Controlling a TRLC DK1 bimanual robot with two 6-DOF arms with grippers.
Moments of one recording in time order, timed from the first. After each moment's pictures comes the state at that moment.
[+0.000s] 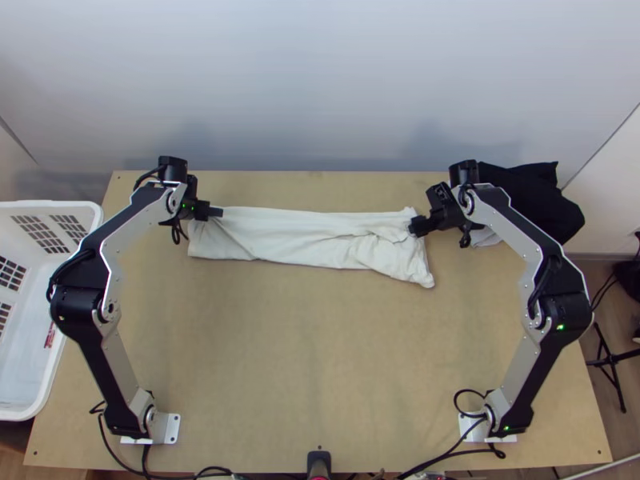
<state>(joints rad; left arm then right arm) -0.04 2.02 1.57 -0.46 -0.09 0.06 0.11 2.00 1.52 -0.63 -0.23 -0.25</state>
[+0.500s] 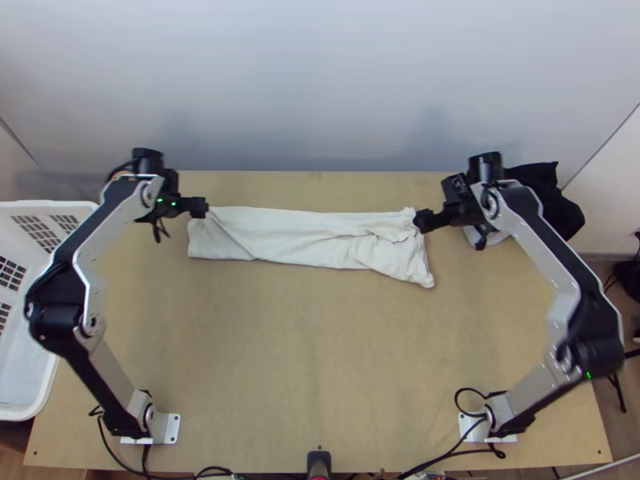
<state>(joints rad) 0.03 1.90 1.56 -0.62 0.07 0.02 0.12 1.73 1.44 -0.69 -0.25 -0.17</state>
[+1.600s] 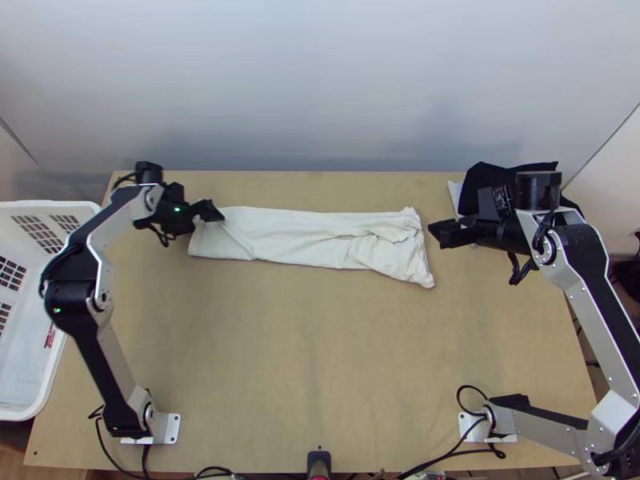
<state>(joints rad) 0.07 2.10 1.60 -0.61 0.53 -0.19 0.14 1.30 1.30 -0.79 -0.32 -0.01</state>
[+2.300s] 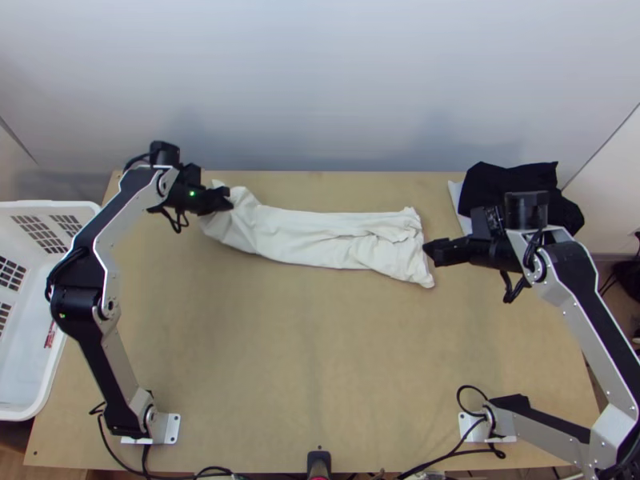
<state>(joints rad) -0.03 2.03 1.75 -0.71 0.52 -0.20 0.16 1.24 1.16 -0.77 -0.32 0.05</state>
